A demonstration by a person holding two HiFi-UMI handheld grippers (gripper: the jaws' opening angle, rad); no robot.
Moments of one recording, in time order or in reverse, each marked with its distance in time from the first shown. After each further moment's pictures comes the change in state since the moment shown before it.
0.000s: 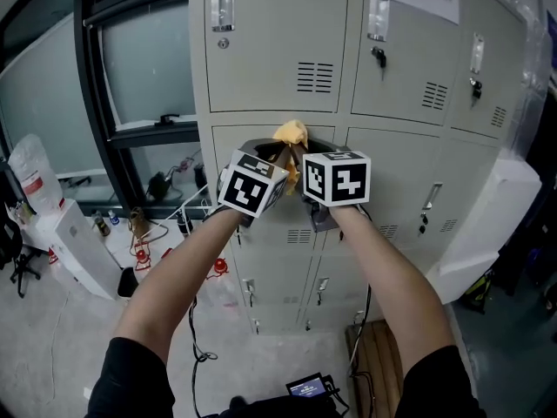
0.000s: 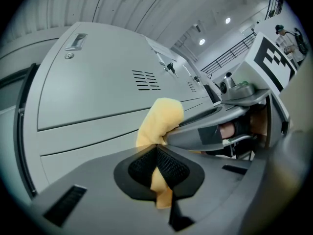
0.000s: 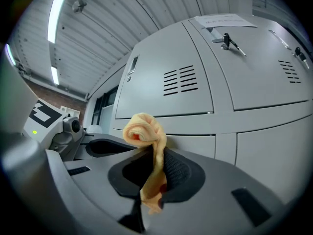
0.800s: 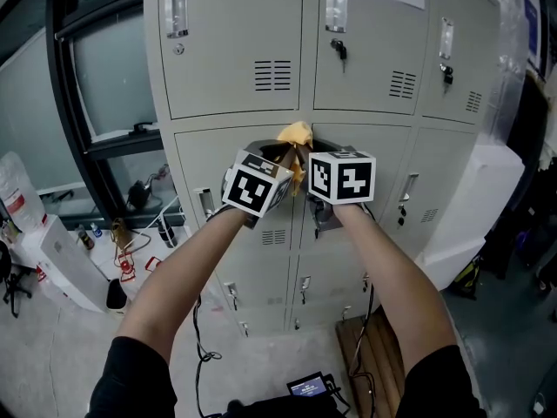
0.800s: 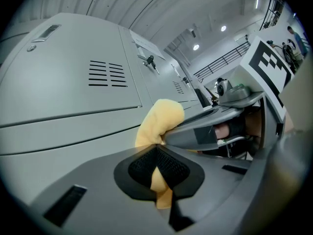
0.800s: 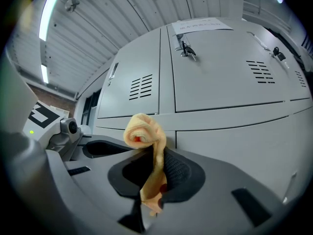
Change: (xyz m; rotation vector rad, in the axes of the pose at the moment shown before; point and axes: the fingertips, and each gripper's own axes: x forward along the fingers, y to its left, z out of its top) left arm 0.052 -0.069 0.024 -0.004 -0.027 -0.125; right arm -0.041 -0.080 -0.007 0.033 0.001 -0.109
